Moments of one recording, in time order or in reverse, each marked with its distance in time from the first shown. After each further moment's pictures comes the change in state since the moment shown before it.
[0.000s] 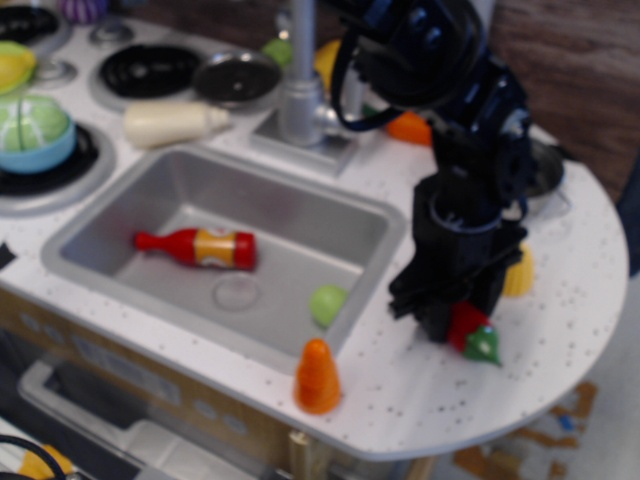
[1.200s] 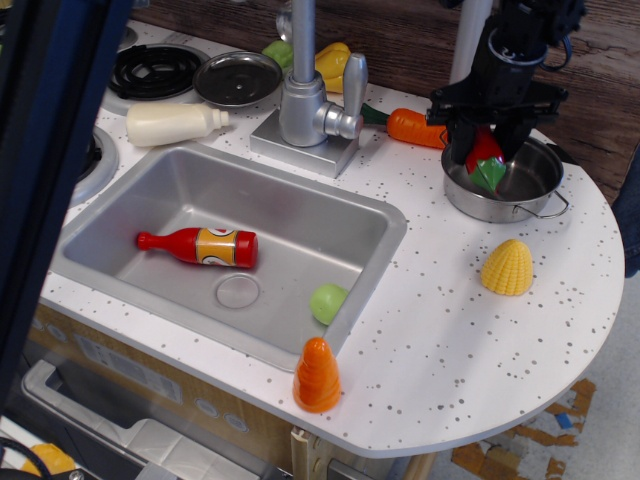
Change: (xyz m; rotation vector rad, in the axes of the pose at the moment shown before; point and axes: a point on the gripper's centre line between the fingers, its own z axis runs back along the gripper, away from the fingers) arm 0.114 -0.109 0.027 -0.008 -0.206 -0.444
